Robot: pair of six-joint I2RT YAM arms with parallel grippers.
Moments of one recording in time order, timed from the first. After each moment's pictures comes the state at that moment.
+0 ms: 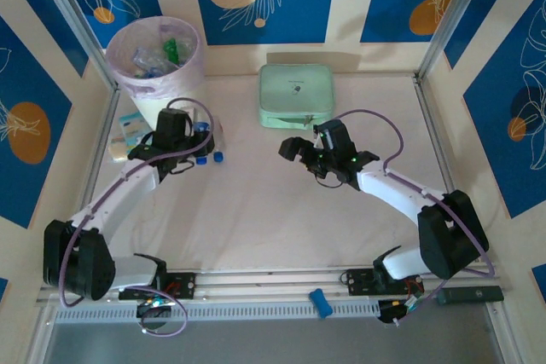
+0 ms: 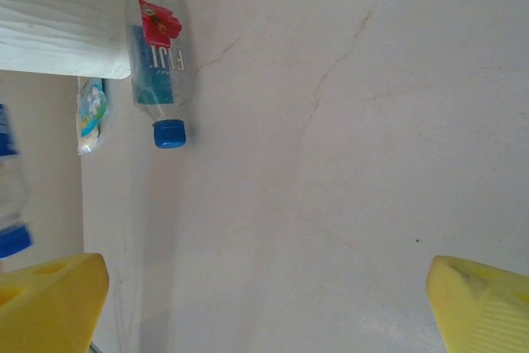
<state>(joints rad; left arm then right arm) -0.30 1.28 1.00 -0.44 0.02 -0.34 0.50 1.40 0.84 -0.17 -0.30 0.88</state>
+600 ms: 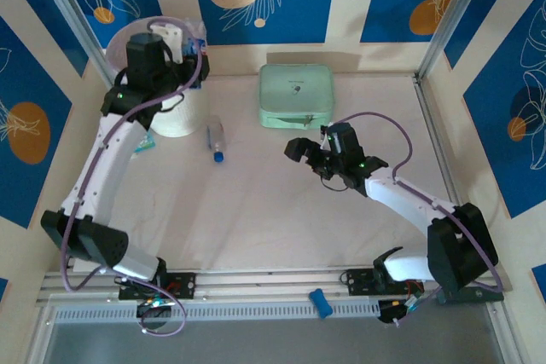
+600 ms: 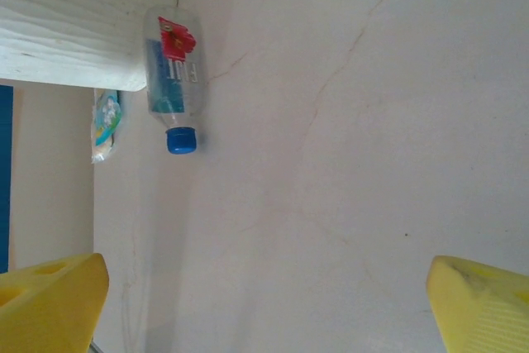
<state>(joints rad) -0.25 1.52 1.77 -0.60 0.09 -0.16 0.48 1.29 0.79 -0.16 -0.29 0.88</state>
